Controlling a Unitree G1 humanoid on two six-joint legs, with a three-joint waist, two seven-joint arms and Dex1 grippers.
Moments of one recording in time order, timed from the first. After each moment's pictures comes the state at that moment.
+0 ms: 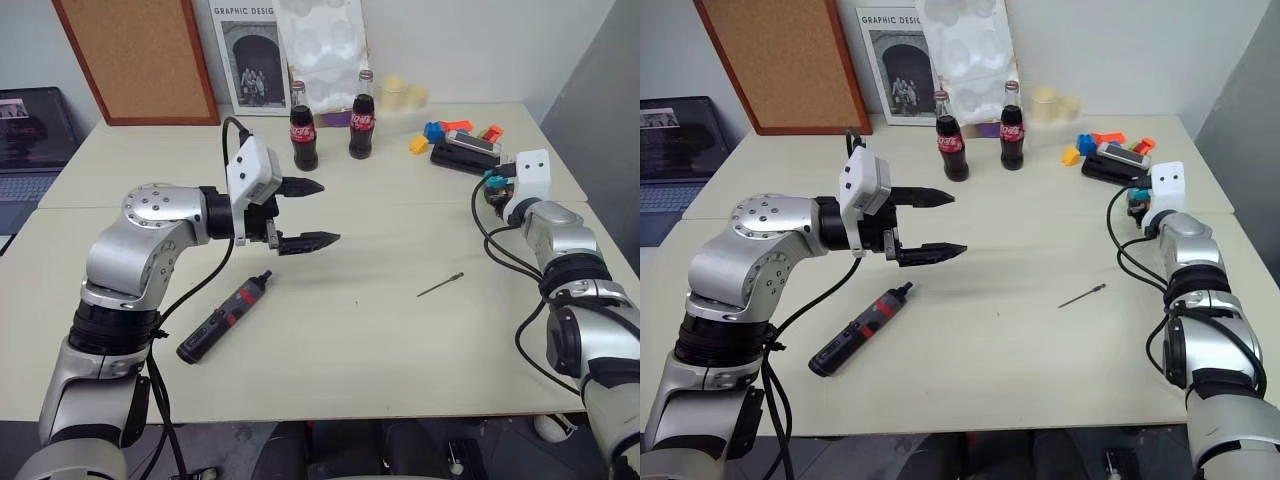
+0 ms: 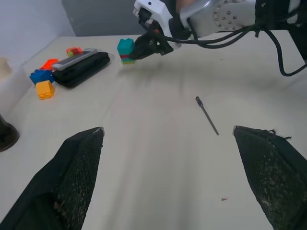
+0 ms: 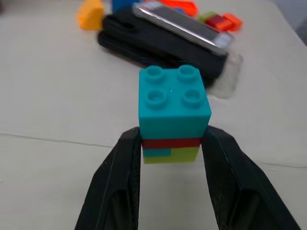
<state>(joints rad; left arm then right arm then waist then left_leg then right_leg) -0.71 0.69 -0.07 -0.15 -0.46 0.57 -1.07 -1.06 -0.54 -0.11 1.18 0.07 0.15 0.28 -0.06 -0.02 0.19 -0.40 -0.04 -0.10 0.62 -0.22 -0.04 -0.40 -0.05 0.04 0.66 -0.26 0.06</state>
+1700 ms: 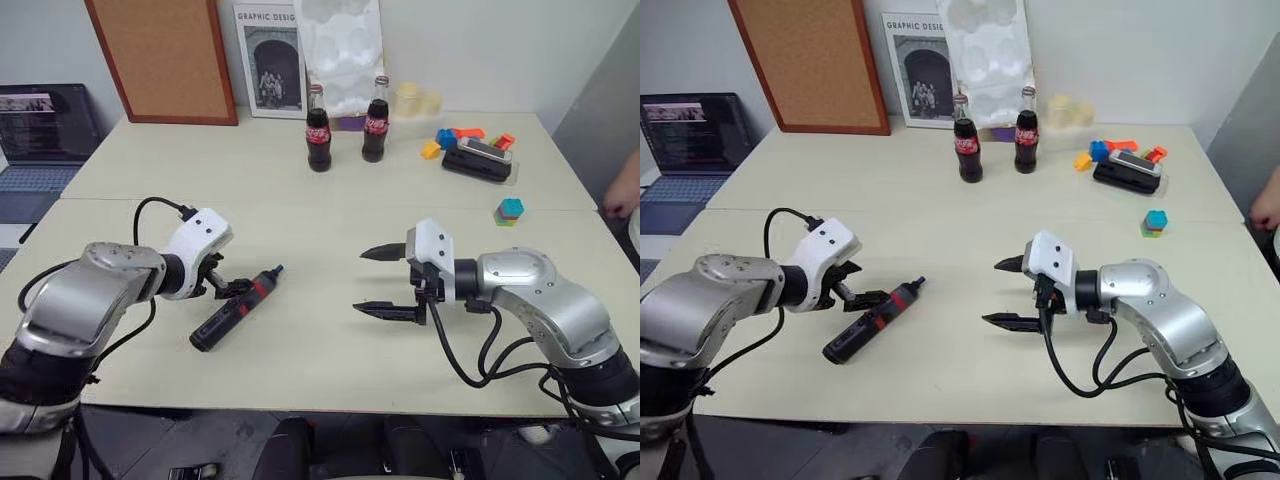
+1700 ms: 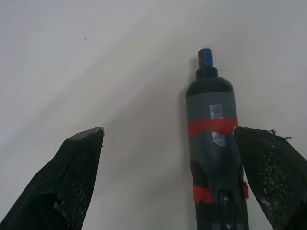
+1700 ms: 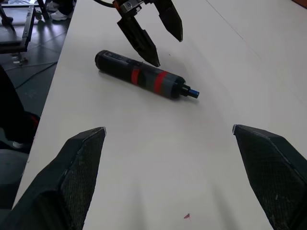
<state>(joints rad) -0.50 0.98 -0.14 -0.24 -0.37 1.14 -0.75 -0.49 -0.66 0.25 -0.41 0.42 0.62 0.93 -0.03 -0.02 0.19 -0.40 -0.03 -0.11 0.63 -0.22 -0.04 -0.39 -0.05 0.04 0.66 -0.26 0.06</state>
